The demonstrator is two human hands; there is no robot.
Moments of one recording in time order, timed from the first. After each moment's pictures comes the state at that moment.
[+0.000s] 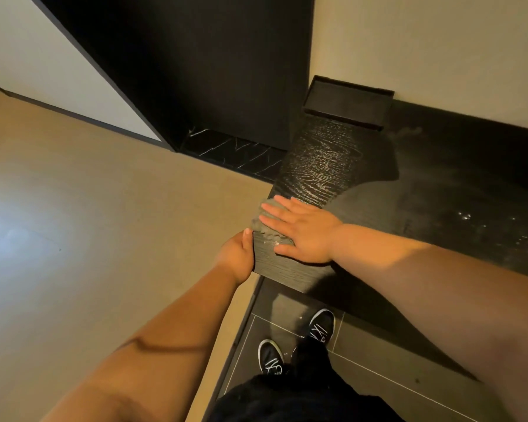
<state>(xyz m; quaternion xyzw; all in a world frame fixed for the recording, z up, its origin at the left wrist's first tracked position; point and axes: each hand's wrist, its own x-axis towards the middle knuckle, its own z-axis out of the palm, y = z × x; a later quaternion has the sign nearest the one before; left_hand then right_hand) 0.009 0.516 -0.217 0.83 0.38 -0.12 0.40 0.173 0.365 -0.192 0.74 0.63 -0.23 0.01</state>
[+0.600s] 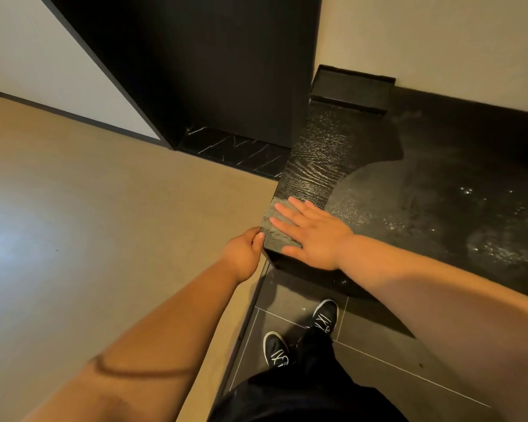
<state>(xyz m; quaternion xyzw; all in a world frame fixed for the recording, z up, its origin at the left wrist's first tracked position) -0.041 0.528 -0.218 0.86 0.28 -0.15 0.39 0.104 0.348 -0.181 0.80 0.56 -0.22 0.02</state>
